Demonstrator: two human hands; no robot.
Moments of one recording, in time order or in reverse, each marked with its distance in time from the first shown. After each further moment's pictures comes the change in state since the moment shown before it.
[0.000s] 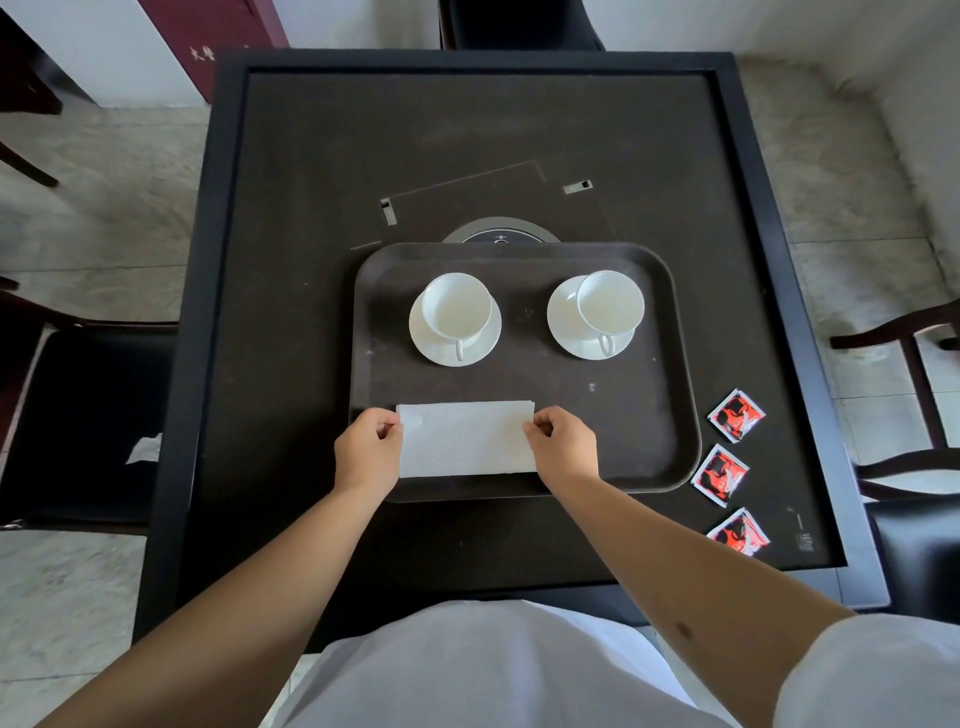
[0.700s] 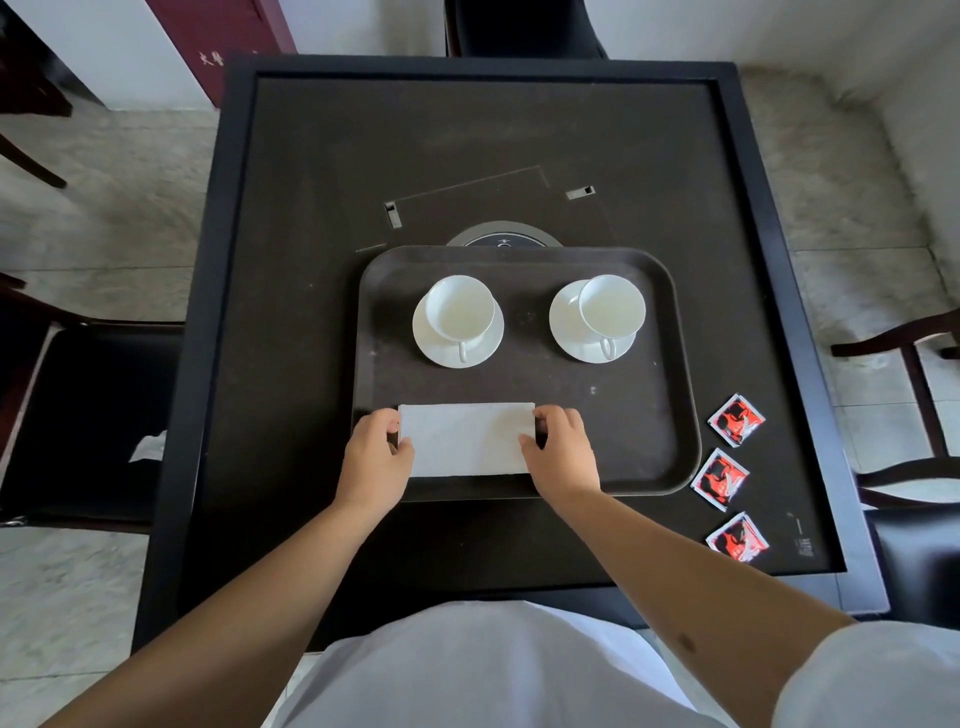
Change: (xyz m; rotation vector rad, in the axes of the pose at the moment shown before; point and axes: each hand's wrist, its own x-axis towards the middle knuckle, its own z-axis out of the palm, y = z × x) left_hand -0.012 -0.007 -0.002 0.120 -0.034 0.165; right_hand -0.013 0.003 0.001 -0.112 -0.020 -0.110
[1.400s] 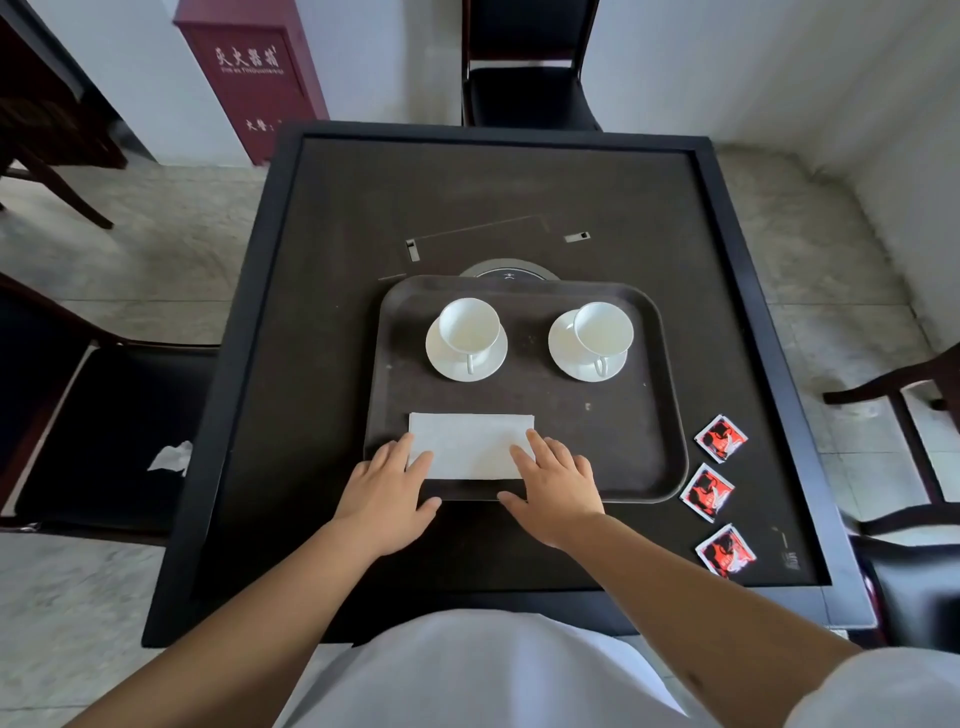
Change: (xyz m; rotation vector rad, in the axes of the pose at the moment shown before) left_hand -0.045 -0.007 -0.017 0.785 -0.254 0.385; right_hand -0.038 0.008 -0.008 -0.720 -0.161 -0.396
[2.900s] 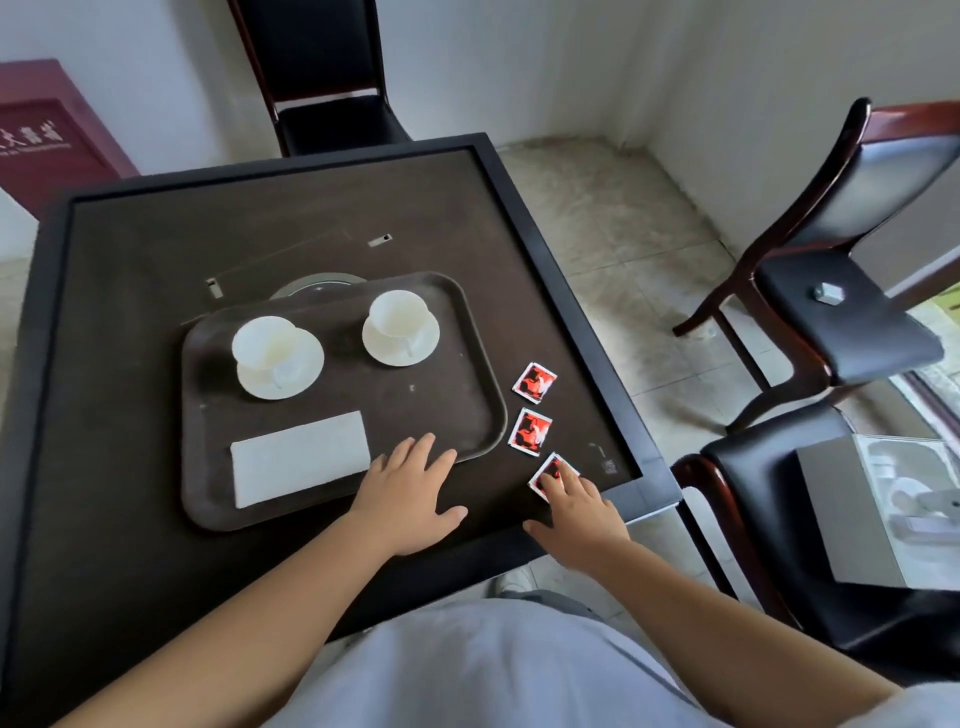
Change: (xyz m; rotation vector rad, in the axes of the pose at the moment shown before) left_hand 0.004 0.222 -0.012 0.136 -0.032 0.375; right_hand -0.173 0.171 0.029 0.240 -0.053 0.425
